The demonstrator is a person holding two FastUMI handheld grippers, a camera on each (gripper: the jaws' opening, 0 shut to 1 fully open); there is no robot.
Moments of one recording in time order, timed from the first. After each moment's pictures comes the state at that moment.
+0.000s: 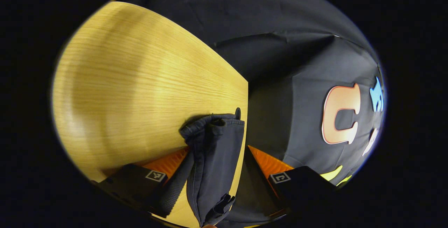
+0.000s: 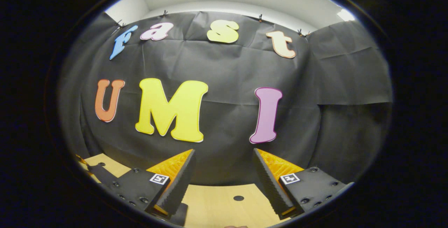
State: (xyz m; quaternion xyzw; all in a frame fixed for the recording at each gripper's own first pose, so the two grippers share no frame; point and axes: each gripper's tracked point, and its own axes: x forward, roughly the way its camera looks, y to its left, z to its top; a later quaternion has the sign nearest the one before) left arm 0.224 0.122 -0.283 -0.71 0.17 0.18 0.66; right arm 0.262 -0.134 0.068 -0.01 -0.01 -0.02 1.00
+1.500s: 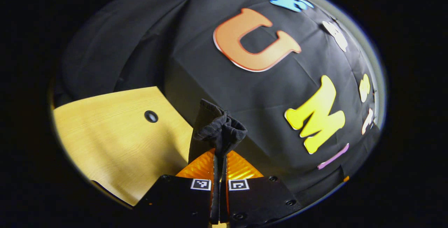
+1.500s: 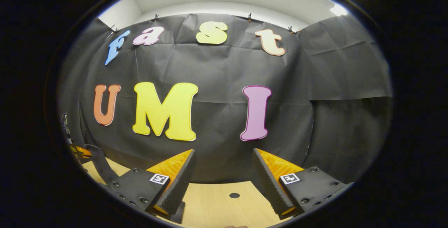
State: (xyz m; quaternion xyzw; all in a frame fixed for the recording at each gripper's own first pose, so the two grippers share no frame) left arm 0.275 -0.022 -0.077 -0.40 0.16 0.02 0.90; right arm 0.233 -0.177 0.073 0.01 0.00 -0.03 1.00
